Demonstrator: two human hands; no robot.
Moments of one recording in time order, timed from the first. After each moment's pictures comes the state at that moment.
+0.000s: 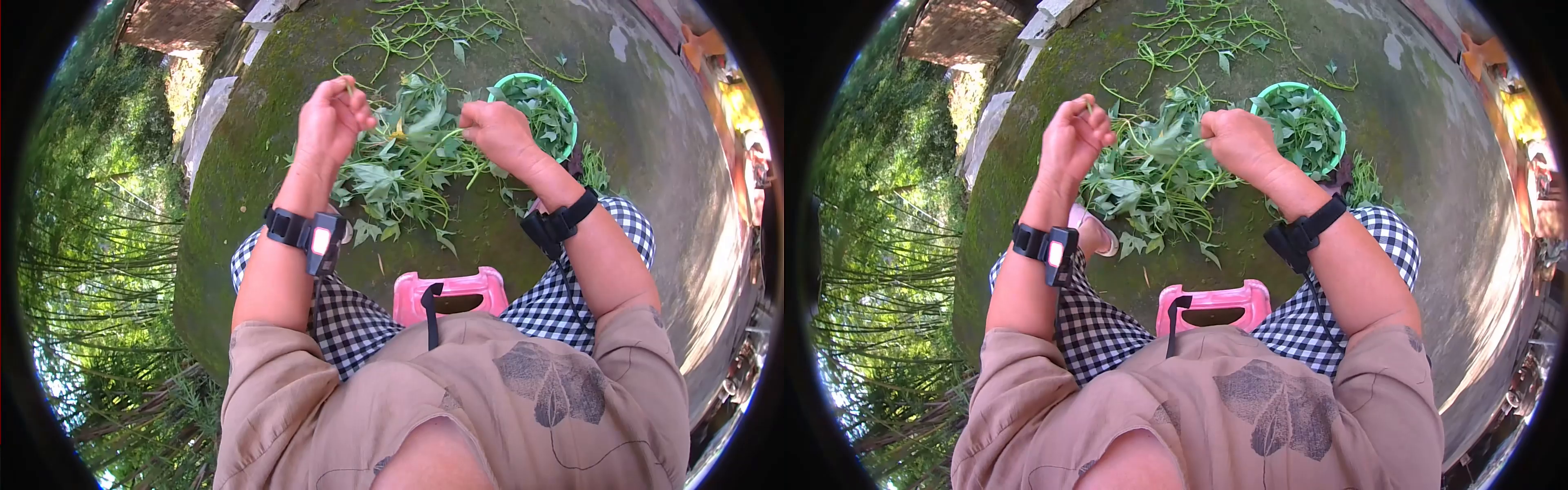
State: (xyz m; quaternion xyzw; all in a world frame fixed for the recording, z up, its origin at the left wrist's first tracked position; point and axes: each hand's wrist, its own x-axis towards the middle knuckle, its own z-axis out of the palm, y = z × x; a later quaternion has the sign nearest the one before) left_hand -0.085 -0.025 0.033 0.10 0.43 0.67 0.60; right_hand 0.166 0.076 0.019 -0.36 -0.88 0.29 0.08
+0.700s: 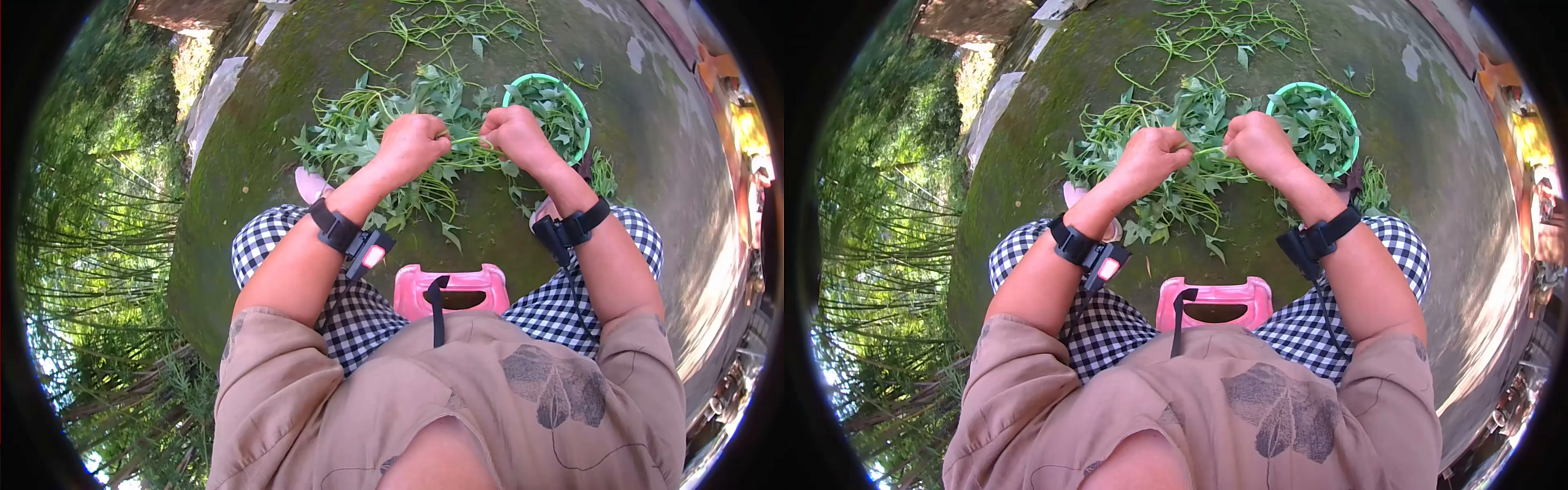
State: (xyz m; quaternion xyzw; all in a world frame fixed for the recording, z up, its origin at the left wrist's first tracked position) left_hand -0.019 -0.041 -0.001 0.61 0.70 0.24 0.28; right_hand 0.164 0.076 0.005 -0.44 -0.76 0.48 0.00
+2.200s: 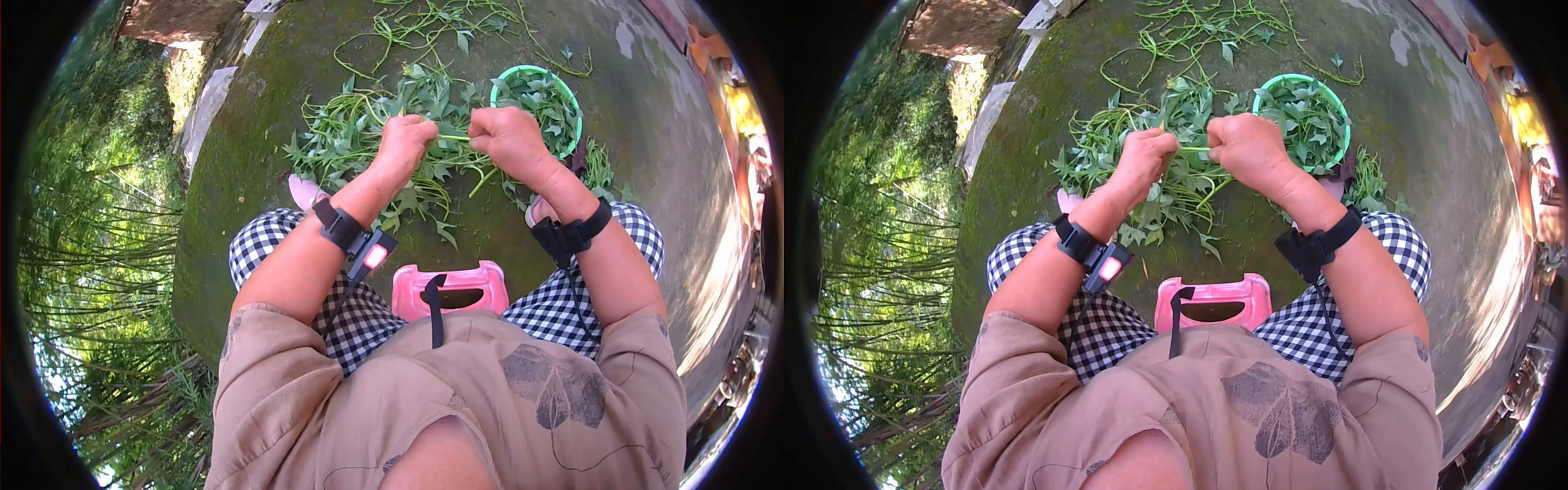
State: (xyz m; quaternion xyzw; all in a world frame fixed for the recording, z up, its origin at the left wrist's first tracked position) left_hand 0.002 -0.033 -0.013 0.23 0.66 0.45 0.55; right_hand 0.180 0.063 0.029 -0.34 -0.88 0.33 0.07
